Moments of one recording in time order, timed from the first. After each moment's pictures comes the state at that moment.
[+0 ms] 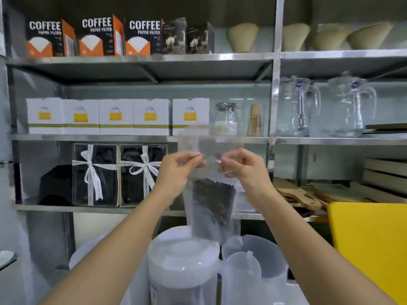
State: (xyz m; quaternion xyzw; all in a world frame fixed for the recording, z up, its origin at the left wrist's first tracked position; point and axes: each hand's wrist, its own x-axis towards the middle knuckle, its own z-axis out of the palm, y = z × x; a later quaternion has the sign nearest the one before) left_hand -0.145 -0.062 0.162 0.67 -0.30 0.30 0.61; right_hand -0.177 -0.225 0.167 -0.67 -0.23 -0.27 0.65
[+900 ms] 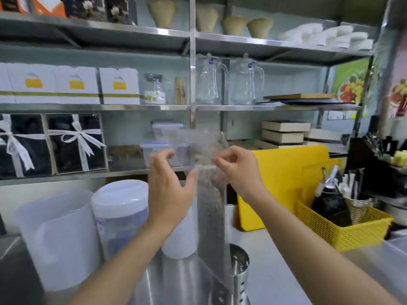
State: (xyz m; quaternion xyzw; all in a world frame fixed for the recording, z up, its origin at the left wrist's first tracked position) left_hand -0.363 -0.175 0.080 0.72 -0.28 0.42 0.49; right_hand -0.387 -0.321 0.112 -0.77 -0.03 -0.40 0.49
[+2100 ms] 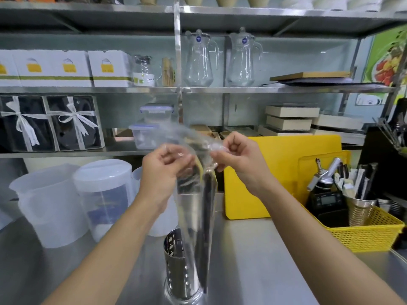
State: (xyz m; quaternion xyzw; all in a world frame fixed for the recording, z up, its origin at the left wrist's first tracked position) left_hand -0.417 -0.304 0.085 0.62 -0.19 0.16 0.75; right_hand -0.429 -0.470 0.099 -0.70 -0.23 -0.23 0.63
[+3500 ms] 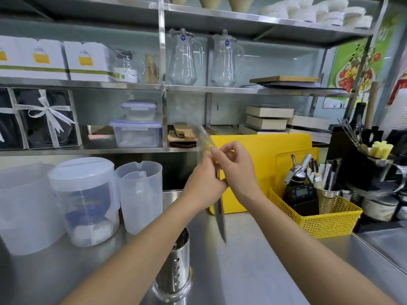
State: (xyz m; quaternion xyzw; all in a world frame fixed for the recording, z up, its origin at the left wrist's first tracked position) left_hand -0.430 -0.368 0.067 0.81 -0.31 0.09 0.49; right_hand -0.443 -0.457 0.071 -0.73 -0.07 -0.38 0.57
